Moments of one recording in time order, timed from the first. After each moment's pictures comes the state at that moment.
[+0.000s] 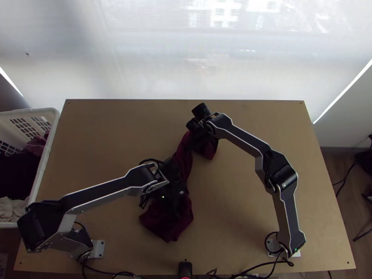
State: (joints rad) left arm -0.90 1.62 1.12 -0.73 0.41 0.14; right arm 0.61 2.22 1.83 -0.72 -0.25 -0.13
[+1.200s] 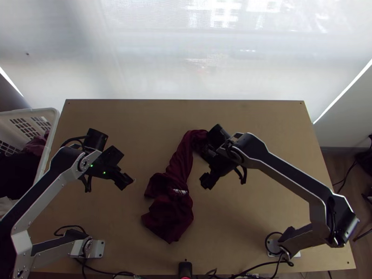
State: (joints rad) left arm -0.27 1.27 1.03 -0.97 0.28 0.35; right arm 0.77 1.63 1.42 -1.07 -0.26 -0.09
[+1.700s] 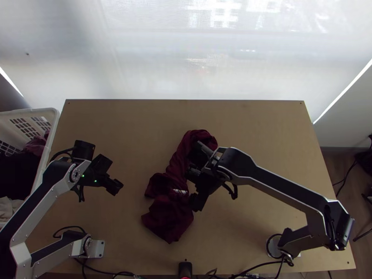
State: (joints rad) left arm -0.13 1.16 0.84 -0.89 0.23 0.36; right arm 0.98 1.63 1.47 -1.12 -0.32 -0.07
